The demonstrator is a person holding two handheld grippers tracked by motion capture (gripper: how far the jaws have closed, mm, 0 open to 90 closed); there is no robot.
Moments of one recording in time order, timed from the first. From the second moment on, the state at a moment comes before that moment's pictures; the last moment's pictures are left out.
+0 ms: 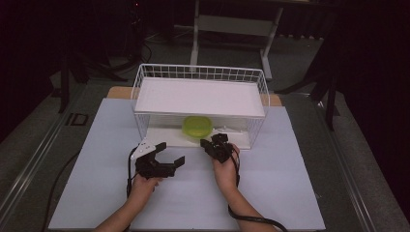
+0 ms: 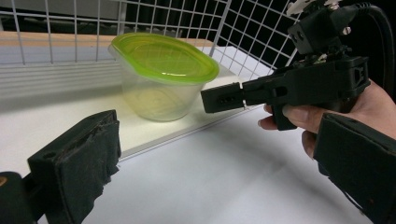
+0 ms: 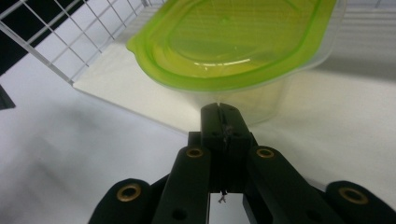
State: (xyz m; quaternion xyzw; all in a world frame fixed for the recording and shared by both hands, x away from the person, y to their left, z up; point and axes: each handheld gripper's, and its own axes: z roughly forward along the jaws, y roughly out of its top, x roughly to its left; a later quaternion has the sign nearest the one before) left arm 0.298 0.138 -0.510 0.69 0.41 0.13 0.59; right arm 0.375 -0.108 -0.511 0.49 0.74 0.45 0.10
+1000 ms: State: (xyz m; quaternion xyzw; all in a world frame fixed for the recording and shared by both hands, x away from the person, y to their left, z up) left arm 0.267 0.141 -0.494 0.73 0.34 0.11 0.58; right arm 0.311 -0.134 -0.498 0.39 0.78 0.48 0.11
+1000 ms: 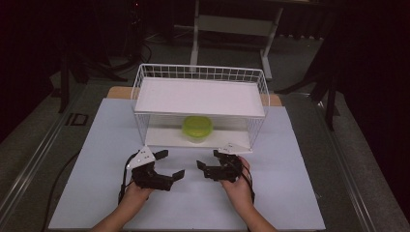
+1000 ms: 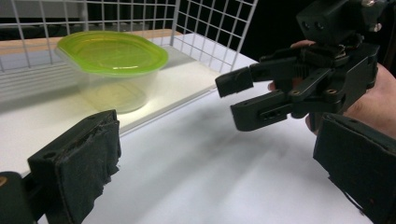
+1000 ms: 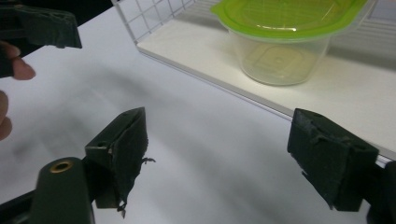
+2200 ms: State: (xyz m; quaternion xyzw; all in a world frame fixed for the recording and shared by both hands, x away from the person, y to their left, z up) left arm 0.247 0.181 -0.505 0.74 0.34 0.14 0.57; right arm 0.269 -0.218 -0.493 0.37 0.77 0.51 0.12
